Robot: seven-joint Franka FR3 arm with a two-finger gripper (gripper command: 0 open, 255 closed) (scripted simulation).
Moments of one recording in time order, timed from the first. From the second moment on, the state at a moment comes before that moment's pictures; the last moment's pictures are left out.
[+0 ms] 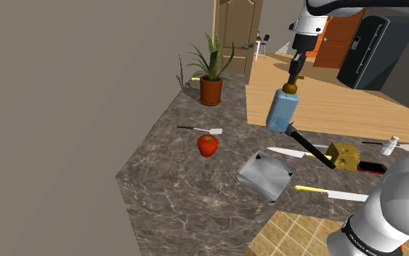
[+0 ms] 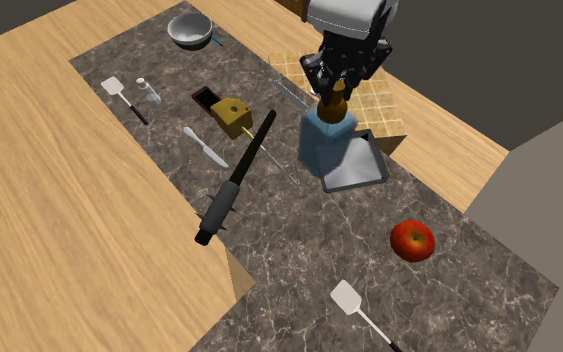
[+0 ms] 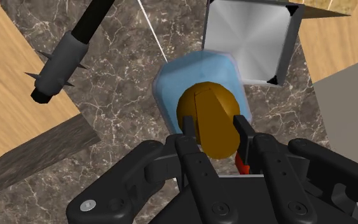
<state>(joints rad) 0.01 -0.32 -0.32 -1.89 -0.07 1.59 -0.49</state>
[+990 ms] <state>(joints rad) 0.07 -0.54 -0.12 -2.03 -0.03 1.50 -0.23</state>
